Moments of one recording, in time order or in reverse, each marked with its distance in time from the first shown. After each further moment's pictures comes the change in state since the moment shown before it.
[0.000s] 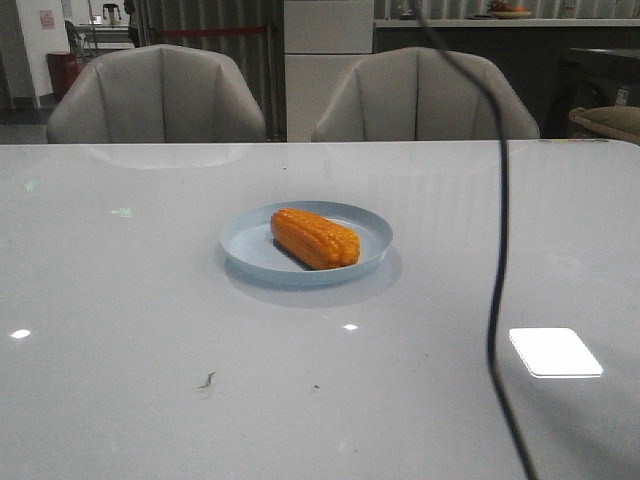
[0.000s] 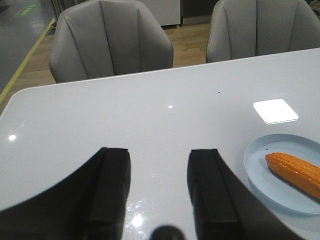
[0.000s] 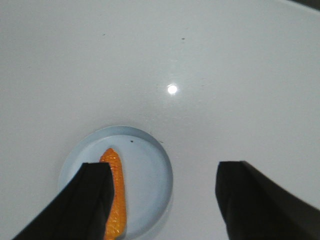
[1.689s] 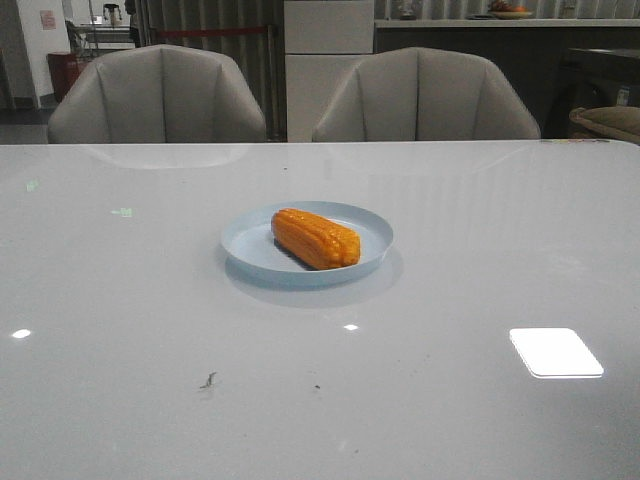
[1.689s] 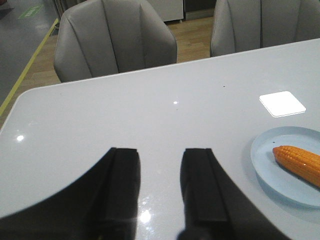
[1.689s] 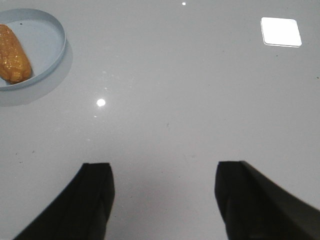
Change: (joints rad) left arm 0.000 0.004 0.000 0.024 0.006 0.000; right arm -0.369 -1.359 1.721 -0.009 -0.479 -0.044
